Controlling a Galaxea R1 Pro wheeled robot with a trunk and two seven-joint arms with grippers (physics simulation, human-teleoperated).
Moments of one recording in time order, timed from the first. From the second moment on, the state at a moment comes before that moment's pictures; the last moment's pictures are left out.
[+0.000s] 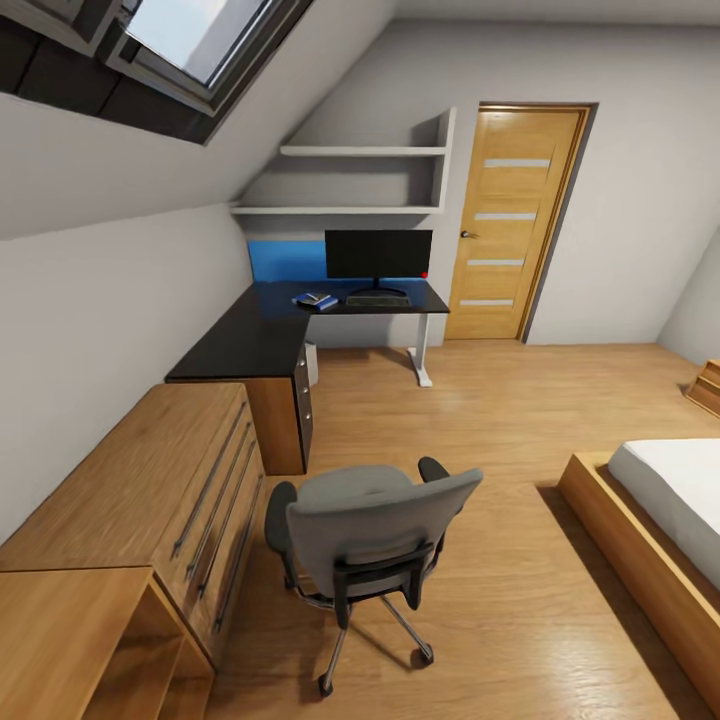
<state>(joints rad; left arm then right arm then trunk) -0.11 -0.03 -0.80 -0.02 1.06 -0.83 0.18 -0.18 0.05 0.28 -0.06 -0.01 -0.84 -0.32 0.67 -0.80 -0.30</state>
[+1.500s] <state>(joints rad) -0.11 -0.02 -0.80 -0.02 1.06 -0.84 0.18 -0.18 0.05 0.28 -0.06 -0.01 -0.84 -0.32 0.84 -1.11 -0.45</state>
